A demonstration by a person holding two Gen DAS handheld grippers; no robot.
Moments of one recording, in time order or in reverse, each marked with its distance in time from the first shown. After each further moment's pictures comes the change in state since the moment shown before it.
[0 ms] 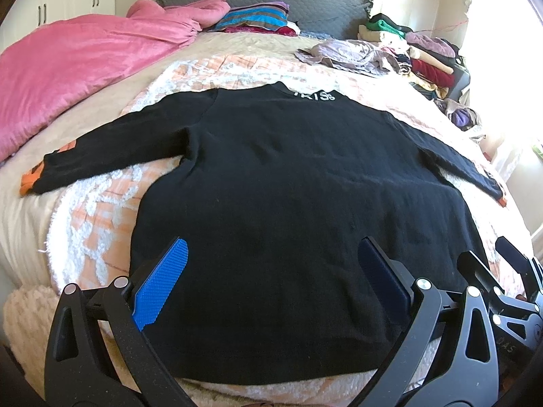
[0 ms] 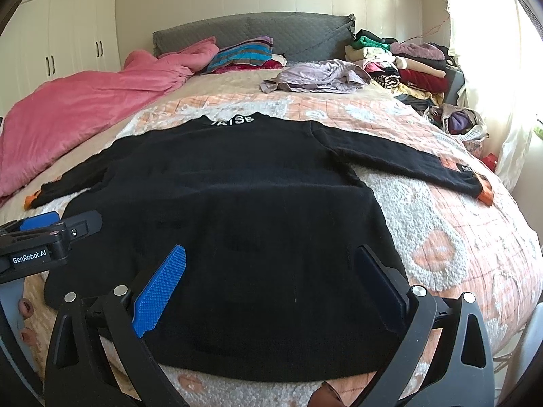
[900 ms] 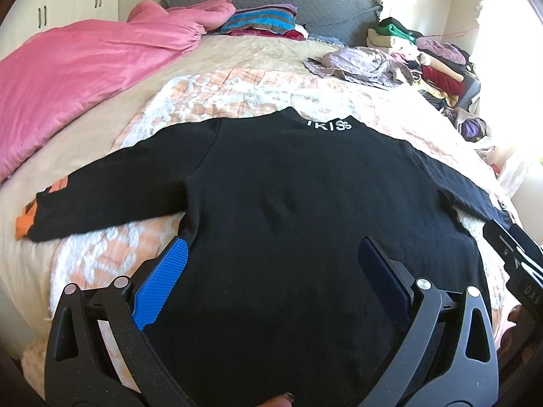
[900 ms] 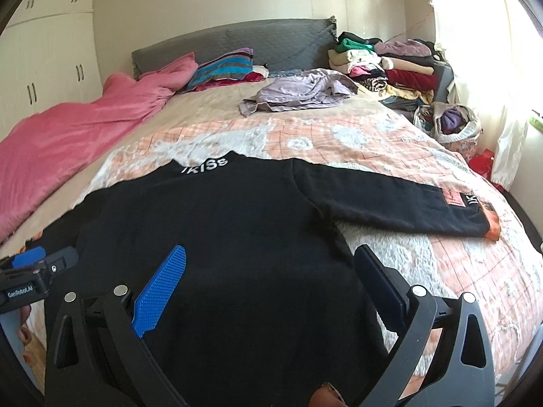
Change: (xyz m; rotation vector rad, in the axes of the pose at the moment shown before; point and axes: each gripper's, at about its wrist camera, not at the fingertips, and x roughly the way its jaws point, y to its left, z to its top) left arm 0.039 0.006 0.068 -0.004 0.000 0.022; right arm 0.045 -0.036 0.079 0.090 -0.029 -0.028
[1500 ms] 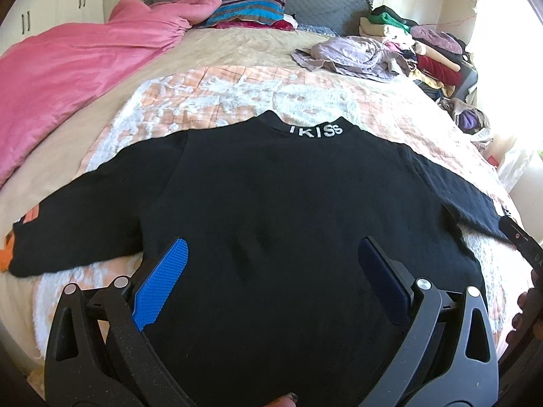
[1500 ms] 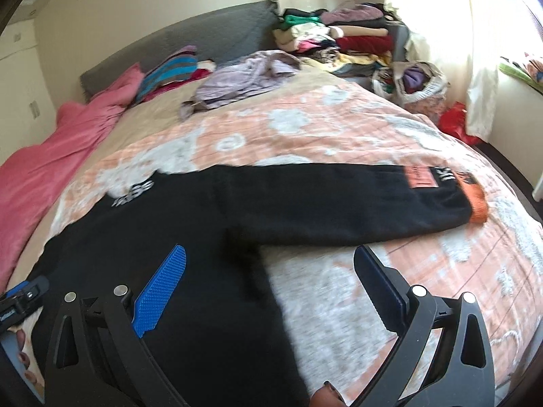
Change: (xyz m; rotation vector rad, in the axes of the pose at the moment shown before) left arm 0.045 -0.024 0.038 0.037 0.041 -0.021; right arm 0.042 -0.096 0.025 0.213 0.054 -0.111
